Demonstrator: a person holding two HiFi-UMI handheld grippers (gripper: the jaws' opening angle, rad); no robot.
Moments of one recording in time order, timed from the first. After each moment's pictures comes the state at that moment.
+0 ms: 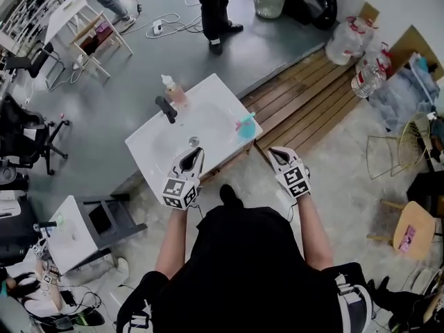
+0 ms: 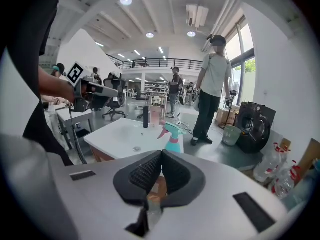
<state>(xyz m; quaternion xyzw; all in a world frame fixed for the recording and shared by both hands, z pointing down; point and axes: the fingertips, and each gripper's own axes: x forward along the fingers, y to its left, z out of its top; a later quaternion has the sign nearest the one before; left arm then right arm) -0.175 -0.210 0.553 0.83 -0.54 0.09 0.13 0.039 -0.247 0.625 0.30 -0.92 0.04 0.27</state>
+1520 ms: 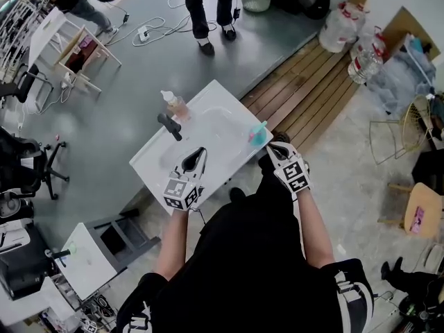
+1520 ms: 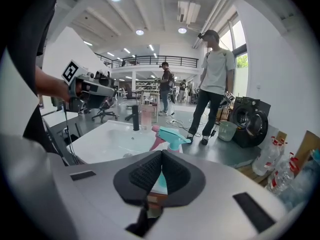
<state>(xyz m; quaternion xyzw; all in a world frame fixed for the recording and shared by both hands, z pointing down) -0.235 -0.291 0.571 0.87 -0.47 0.10 0.13 -0.034 -0.317 0.651 0.35 -0.90 0.06 0.26</state>
